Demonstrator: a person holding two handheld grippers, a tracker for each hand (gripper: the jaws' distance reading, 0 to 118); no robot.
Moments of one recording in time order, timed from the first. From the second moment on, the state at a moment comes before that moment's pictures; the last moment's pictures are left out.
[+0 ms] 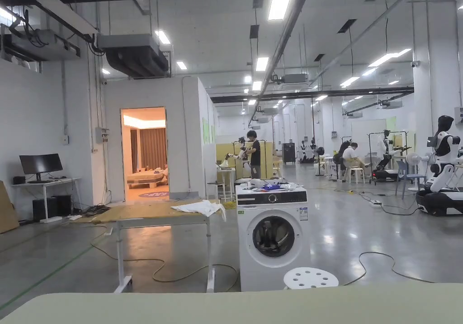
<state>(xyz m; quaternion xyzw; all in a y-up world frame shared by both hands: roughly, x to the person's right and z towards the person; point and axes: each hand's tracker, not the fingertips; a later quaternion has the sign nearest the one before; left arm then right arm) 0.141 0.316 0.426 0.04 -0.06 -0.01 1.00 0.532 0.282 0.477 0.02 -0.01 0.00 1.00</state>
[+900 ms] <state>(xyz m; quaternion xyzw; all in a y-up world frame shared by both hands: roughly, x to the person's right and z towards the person) 0.160 0.309 0.422 0.00 -0.11 -0.01 0.99 0.539 0.312 0.462 -0.13 -0.08 -0.25 0.96</state>
